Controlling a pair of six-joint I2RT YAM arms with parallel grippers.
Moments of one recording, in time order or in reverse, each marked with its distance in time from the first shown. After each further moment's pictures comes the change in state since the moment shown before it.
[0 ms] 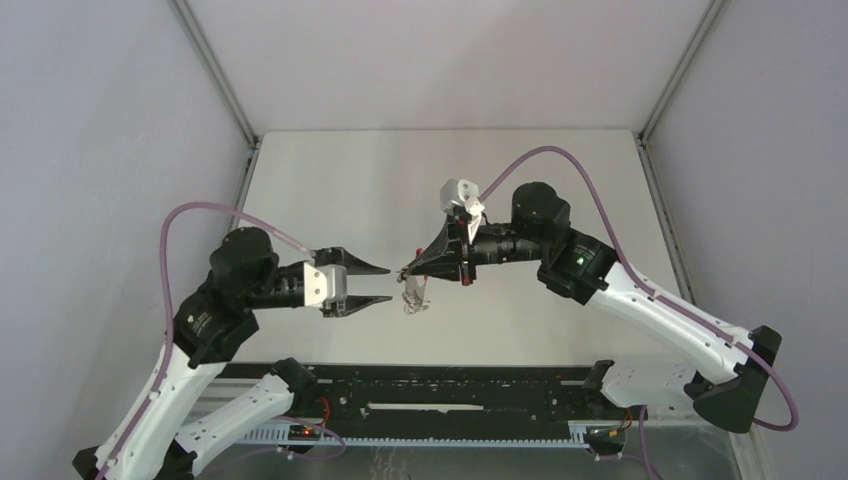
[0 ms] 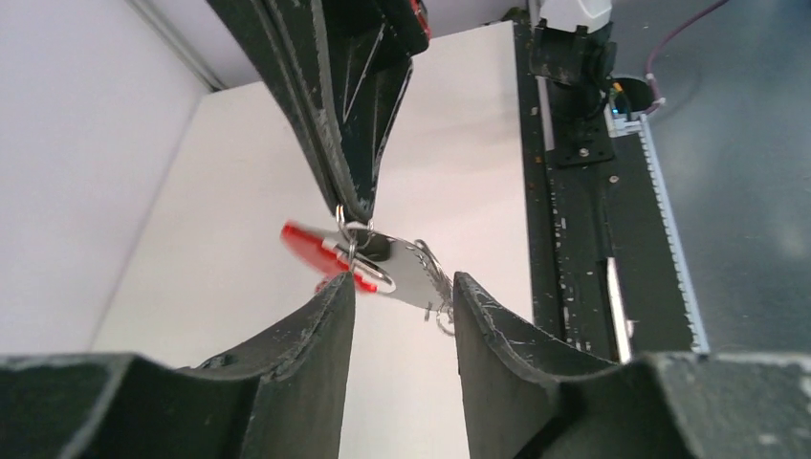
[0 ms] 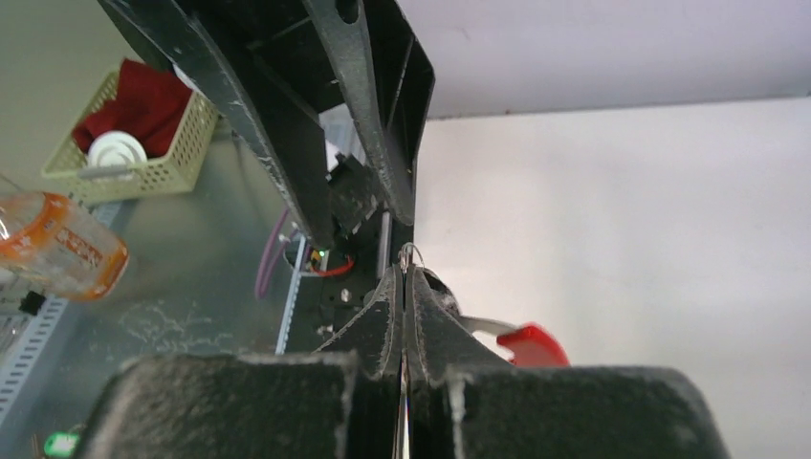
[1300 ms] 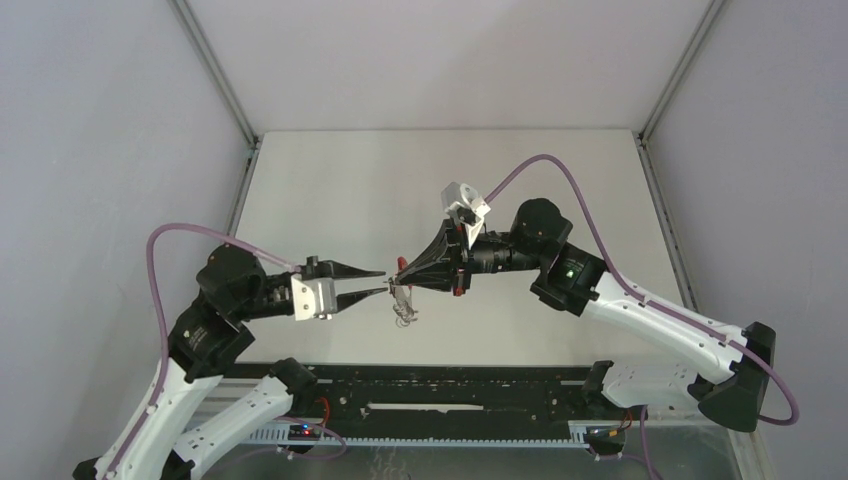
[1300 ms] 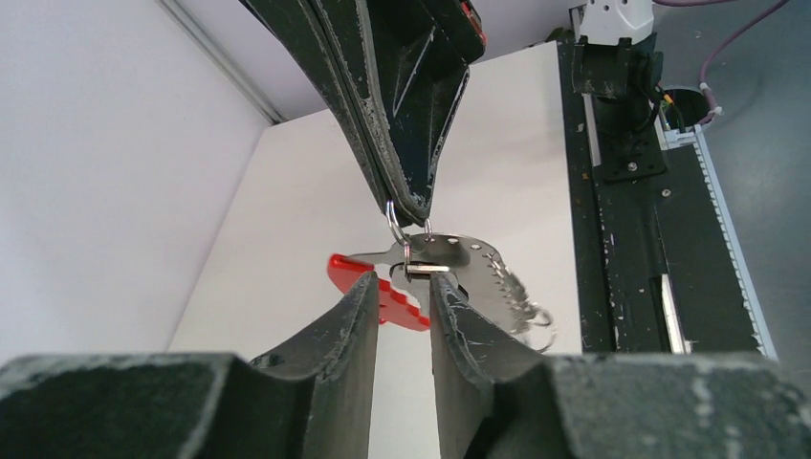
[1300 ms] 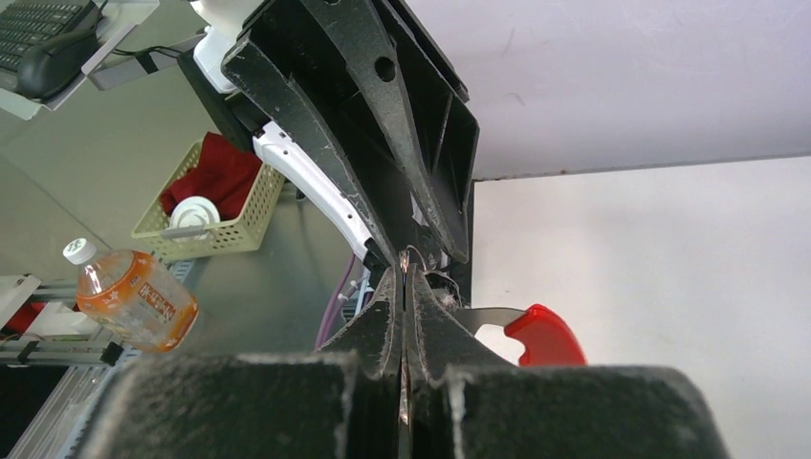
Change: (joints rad) left arm 0.000 -0.101 -0.074 0.114 -0.048 0.030; right arm 0.064 -0.033 -0.133 0.342 0.009 0.252
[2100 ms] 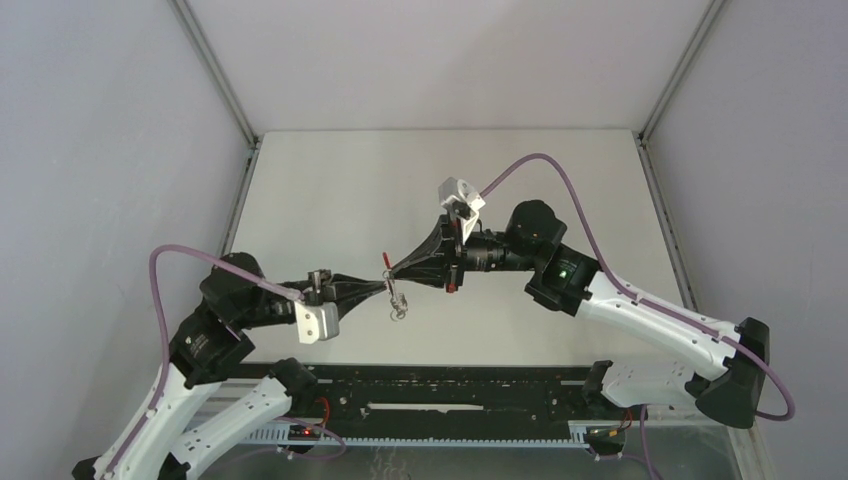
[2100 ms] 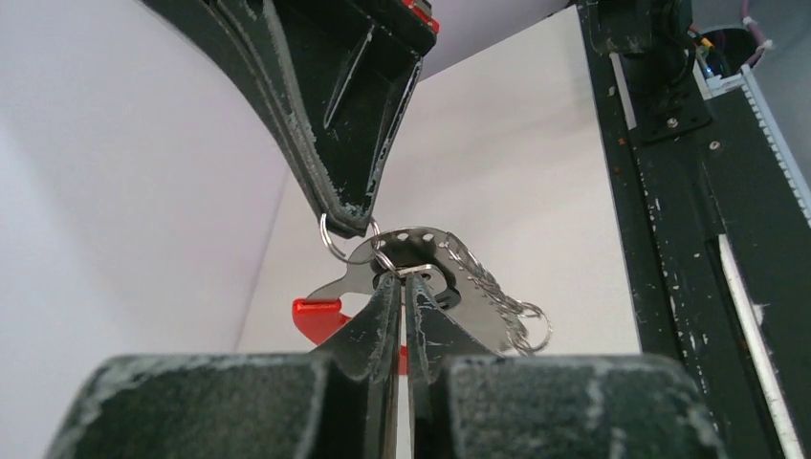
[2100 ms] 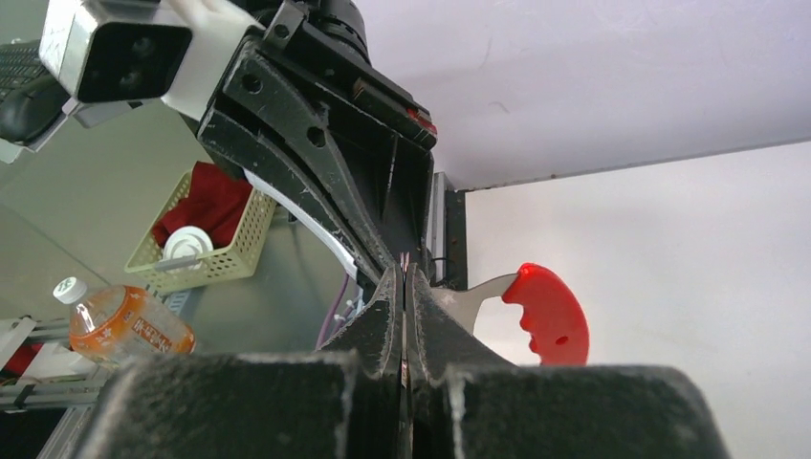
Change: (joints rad) left arm -0.039 -0.047 -0.058 0.005 -0.027 0.159; right arm 0.010 0.021 -0.005 0.044 0.066 0.050
